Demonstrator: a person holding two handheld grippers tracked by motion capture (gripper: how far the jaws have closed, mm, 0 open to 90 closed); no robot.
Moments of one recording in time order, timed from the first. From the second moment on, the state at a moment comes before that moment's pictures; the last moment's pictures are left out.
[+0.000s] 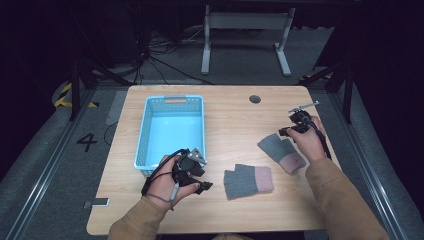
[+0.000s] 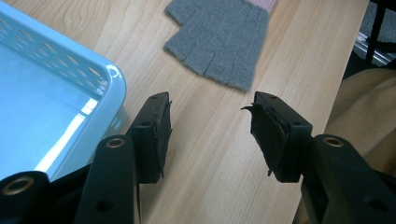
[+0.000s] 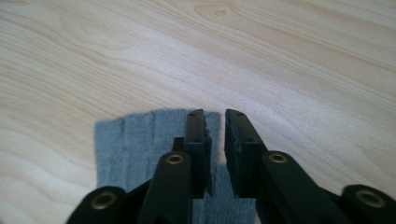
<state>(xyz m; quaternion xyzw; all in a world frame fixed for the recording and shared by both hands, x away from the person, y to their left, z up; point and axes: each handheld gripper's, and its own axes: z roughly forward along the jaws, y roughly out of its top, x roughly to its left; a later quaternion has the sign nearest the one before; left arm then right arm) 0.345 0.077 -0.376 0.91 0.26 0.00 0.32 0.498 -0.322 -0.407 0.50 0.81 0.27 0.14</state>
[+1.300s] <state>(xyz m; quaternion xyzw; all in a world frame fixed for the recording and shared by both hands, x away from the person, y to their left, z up) 0.344 0.080 -0.373 0.91 0.26 0.00 0.32 0.462 -0.310 -0.427 0.46 0.87 0.17 0.11</state>
